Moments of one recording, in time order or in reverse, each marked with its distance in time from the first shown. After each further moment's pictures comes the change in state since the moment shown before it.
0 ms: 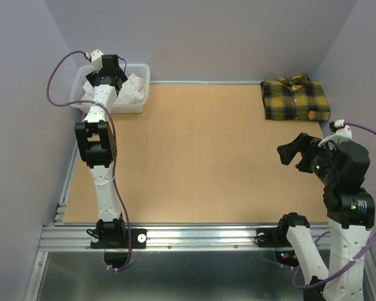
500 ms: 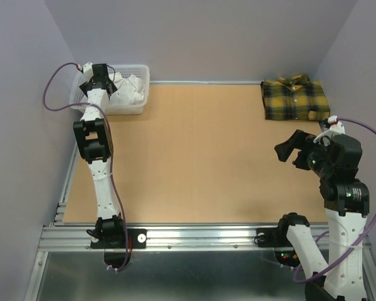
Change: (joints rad) left arm 0.125 0.241 0.168 -0.073 0.047 0.010; right arm 0.000 0.071 -0.045 0.023 0.000 -0.005
